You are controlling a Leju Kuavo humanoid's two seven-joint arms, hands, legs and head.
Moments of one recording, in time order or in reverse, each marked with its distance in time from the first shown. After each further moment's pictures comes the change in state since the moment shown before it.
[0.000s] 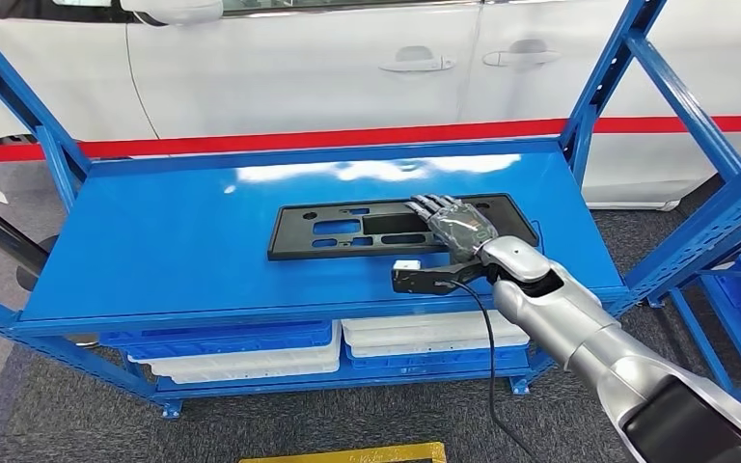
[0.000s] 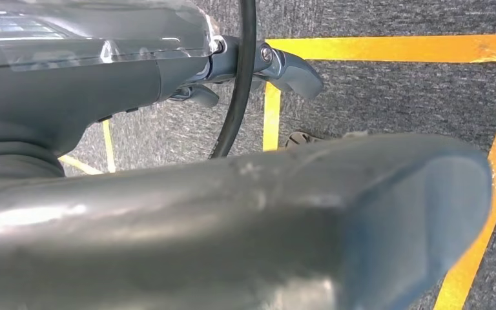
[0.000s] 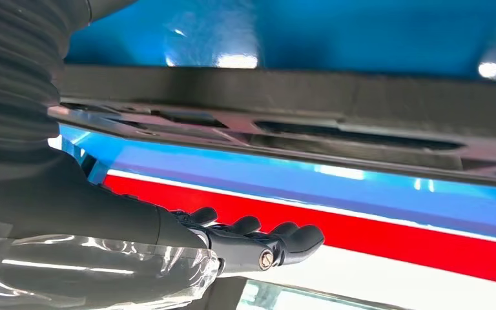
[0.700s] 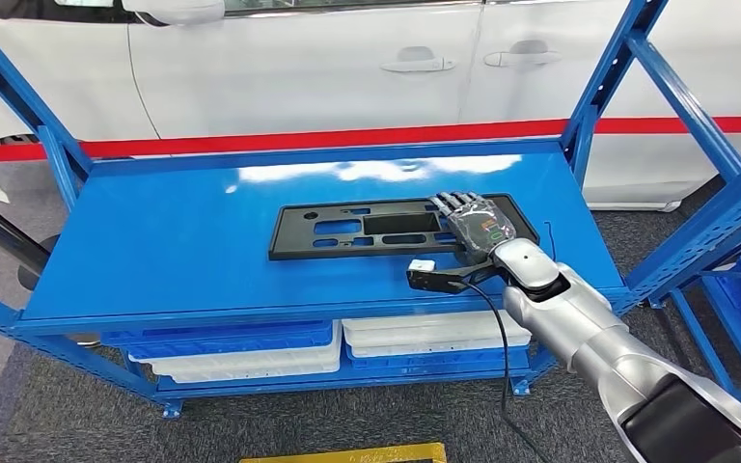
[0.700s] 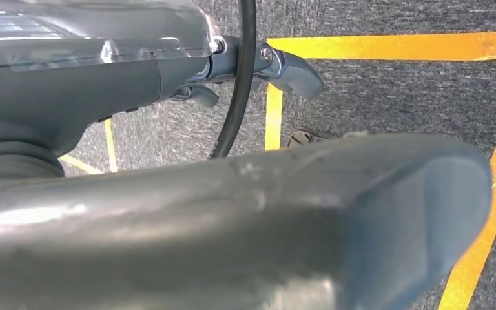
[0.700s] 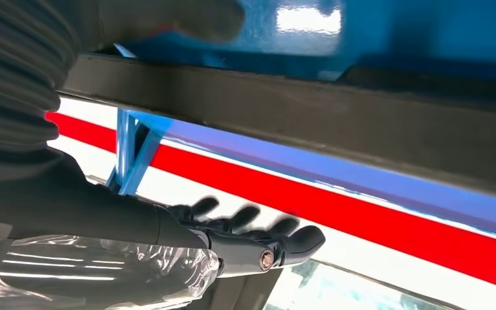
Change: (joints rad) left arm -0.001 -0.003 -0.015 0.000 0.005 -0.005 0.003; right arm 0.000 0.000 -0.030 0.119 0.185 -0.128 0.069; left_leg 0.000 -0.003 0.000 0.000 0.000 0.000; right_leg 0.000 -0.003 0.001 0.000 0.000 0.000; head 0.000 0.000
